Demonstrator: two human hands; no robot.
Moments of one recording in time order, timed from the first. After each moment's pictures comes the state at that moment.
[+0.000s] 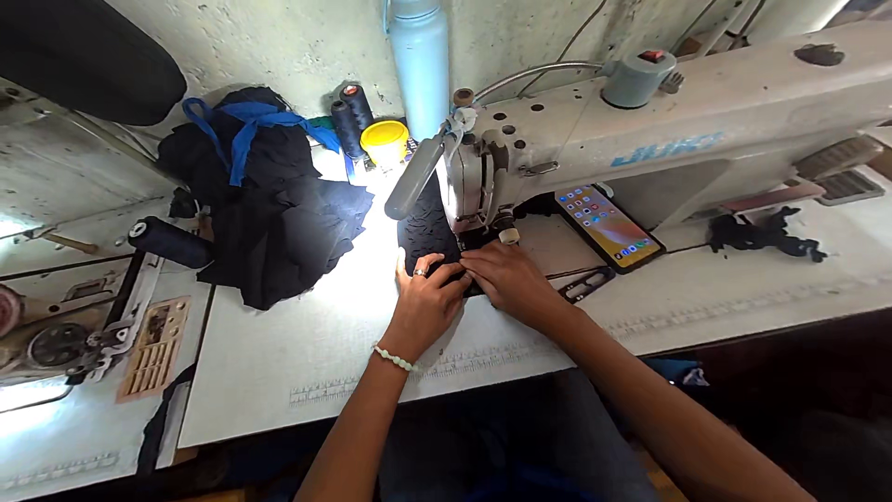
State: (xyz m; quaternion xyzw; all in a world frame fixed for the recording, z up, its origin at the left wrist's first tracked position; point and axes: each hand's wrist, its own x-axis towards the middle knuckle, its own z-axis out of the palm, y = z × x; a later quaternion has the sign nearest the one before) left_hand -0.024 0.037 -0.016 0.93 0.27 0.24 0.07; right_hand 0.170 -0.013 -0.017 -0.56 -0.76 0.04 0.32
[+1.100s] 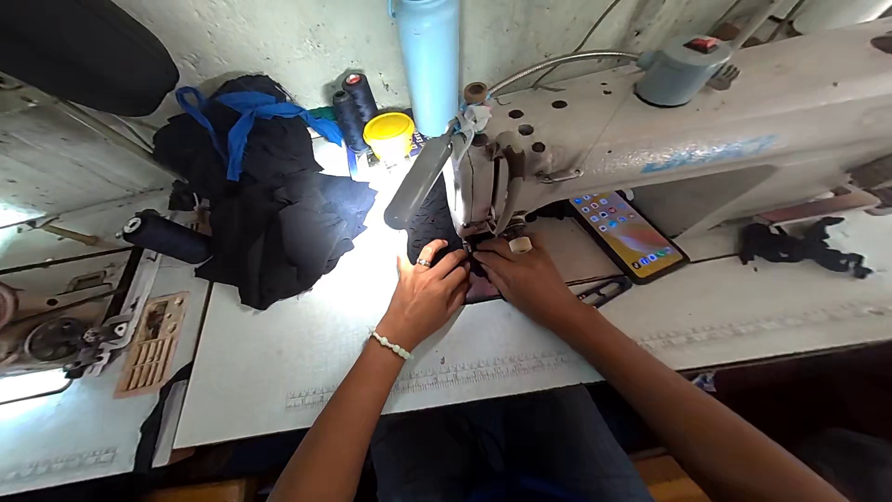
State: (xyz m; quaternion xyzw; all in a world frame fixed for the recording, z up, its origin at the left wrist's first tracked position) left_hand -0.018 0.063 -0.014 0.95 0.24 0.21 0.01; right_hand 0.185 0.001 -0.032 -0.57 -0.75 -0.04 0.32
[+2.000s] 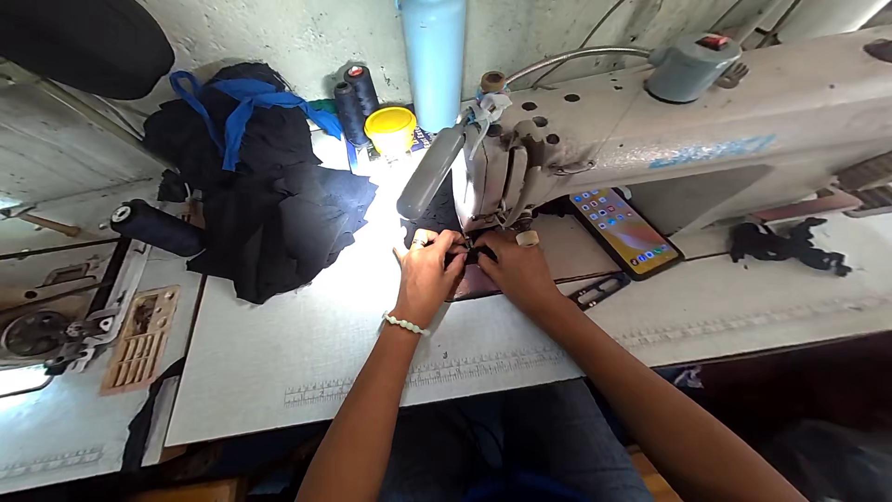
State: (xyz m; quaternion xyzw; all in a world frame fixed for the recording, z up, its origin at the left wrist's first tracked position) left_hand 0.001 0.073 -0.014 0.85 0.38 0.32 0.18; right_hand 0.158 0.010 -0.007 -0.68 -0.65 0.06 0.33
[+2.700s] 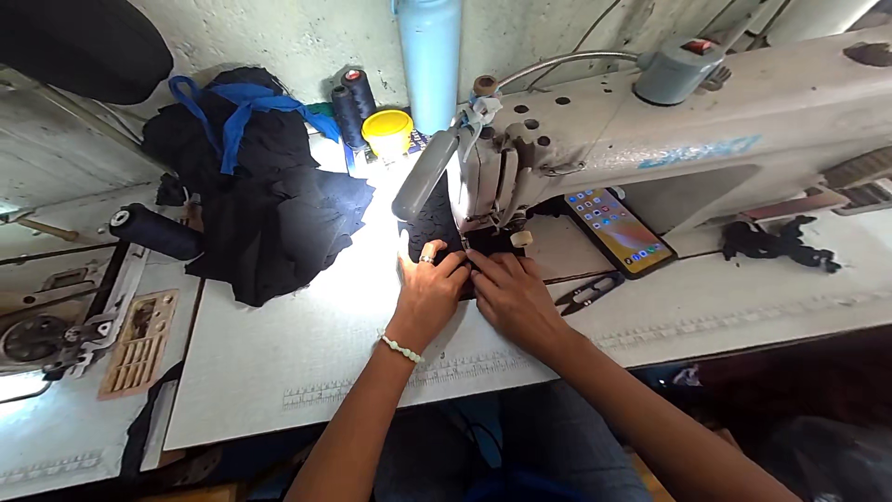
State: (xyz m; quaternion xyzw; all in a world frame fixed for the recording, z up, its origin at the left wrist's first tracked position) left_hand -0.009 0.050 -0.014 0.93 0.27 0.26 0.00; right_hand 0.151 -0.029 -0.025 -0.59 -0.76 -0.10 0.26
